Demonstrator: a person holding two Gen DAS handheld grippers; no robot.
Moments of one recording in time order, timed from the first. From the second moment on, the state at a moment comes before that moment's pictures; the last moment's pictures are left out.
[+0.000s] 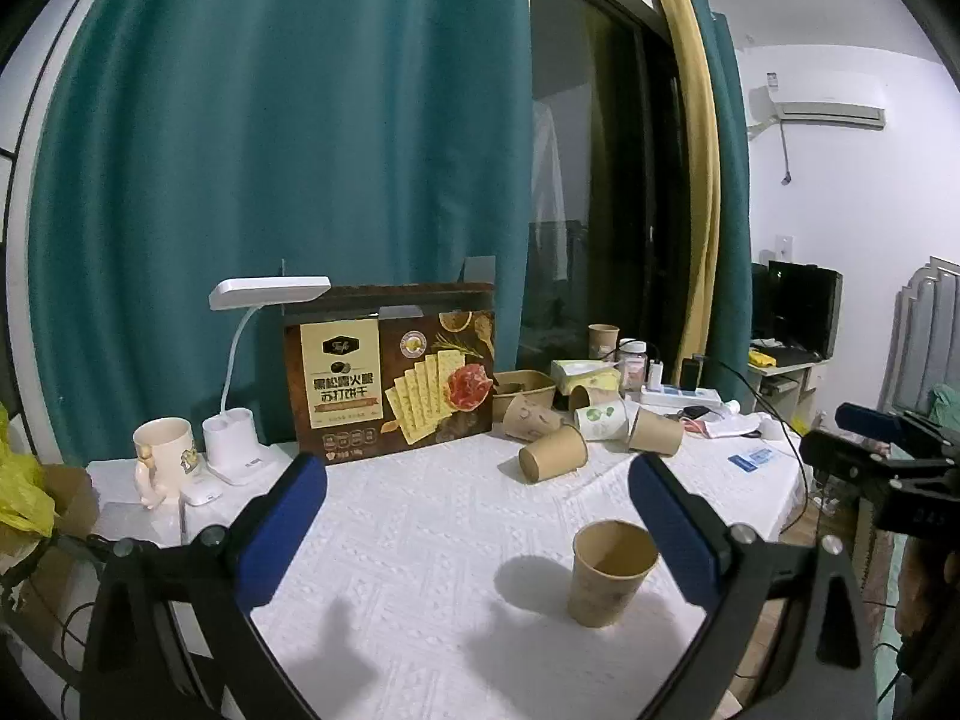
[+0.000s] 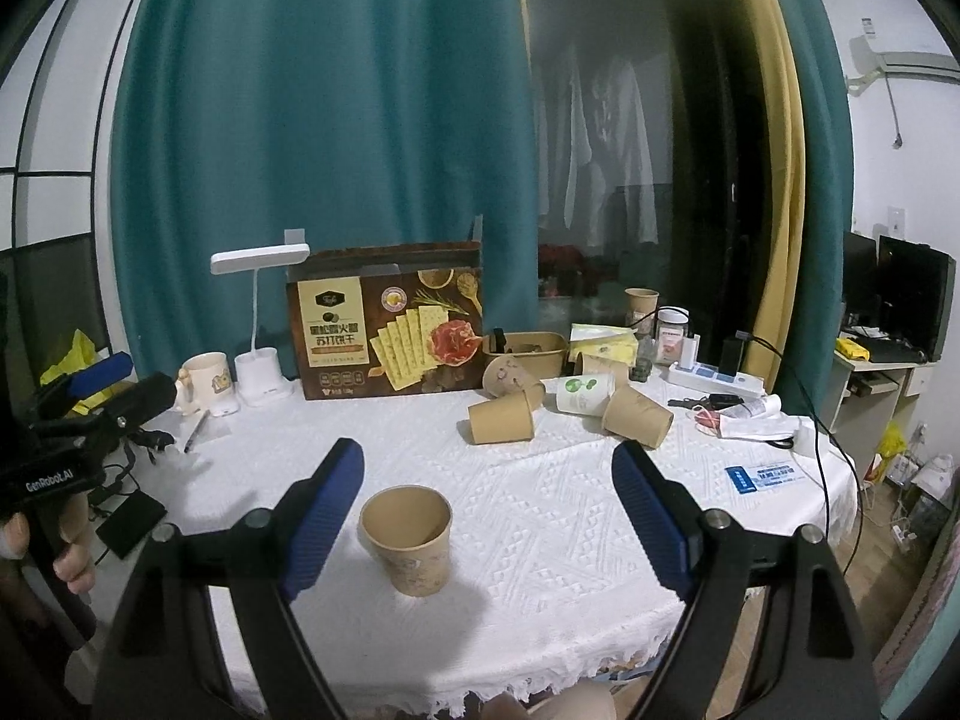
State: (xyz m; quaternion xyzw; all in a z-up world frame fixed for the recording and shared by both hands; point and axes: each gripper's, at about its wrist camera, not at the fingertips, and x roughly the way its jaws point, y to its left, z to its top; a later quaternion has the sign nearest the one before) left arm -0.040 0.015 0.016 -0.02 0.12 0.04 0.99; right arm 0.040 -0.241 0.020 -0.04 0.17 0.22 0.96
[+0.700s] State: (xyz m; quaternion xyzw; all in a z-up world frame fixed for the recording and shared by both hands) left arm -0.039 0.014 0.016 -0.02 0.12 0.04 0.99; right arm 0.039 -0.244 0.019 -0.04 0.17 0.22 0.96
